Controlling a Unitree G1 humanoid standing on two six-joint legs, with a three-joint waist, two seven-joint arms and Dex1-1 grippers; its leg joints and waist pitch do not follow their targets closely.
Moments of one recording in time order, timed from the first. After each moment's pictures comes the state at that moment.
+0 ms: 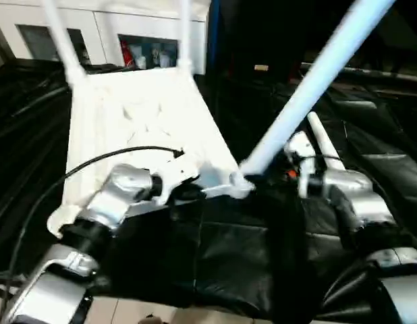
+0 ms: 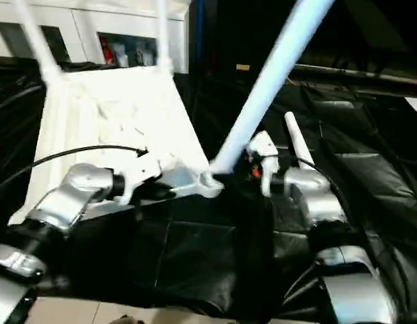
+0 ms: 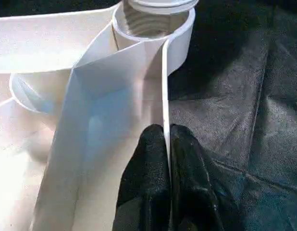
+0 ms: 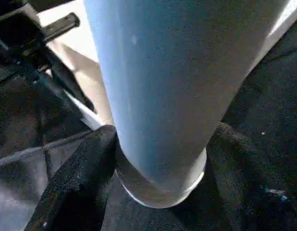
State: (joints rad) left arm -0.63 0.39 -0.33 0.55 0.06 0.14 -1.04; right arm -0.64 -0.37 0.07 0.75 0.18 0.08 1.10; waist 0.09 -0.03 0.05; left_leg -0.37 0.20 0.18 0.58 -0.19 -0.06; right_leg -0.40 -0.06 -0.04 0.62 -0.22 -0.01
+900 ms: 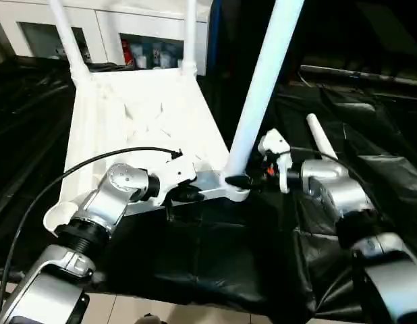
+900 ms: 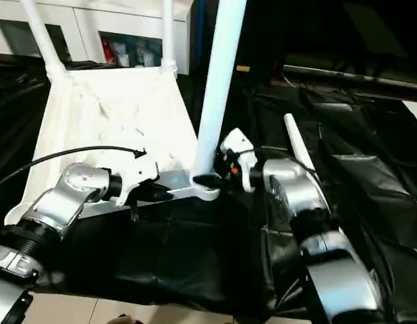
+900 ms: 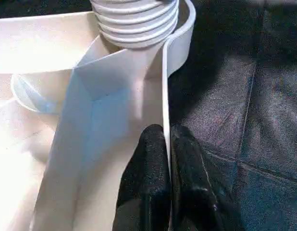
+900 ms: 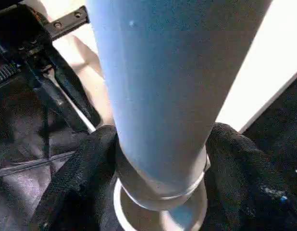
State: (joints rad) left arm -0.63 0.40 -0.33 0.54 0.06 0.13 -1.07; right arm -0.75 -0.32 0.15 0.81 0.11 0.12 1.07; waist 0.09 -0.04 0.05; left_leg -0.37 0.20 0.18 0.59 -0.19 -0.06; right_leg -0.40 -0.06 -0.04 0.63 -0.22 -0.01
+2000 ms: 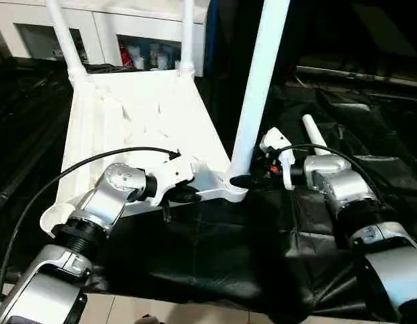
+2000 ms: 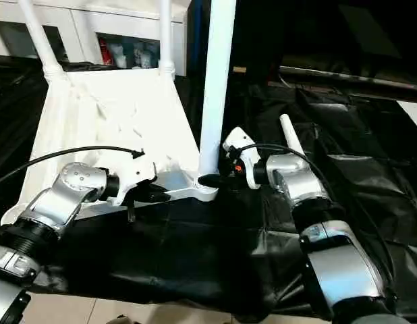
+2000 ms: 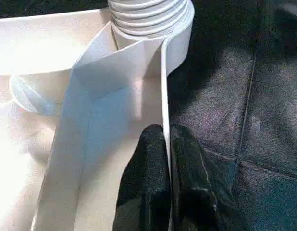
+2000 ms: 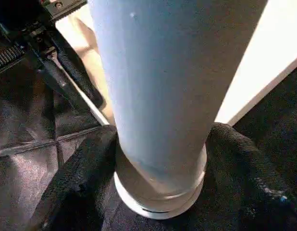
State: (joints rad) left arm -0.63 0.42 -0.33 0.55 0.07 0.13 -1.09; right arm -0.81 -0.32 0.16 0.92 0.08 0.12 1.14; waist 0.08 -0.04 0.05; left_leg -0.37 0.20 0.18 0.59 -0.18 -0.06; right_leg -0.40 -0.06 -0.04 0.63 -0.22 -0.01
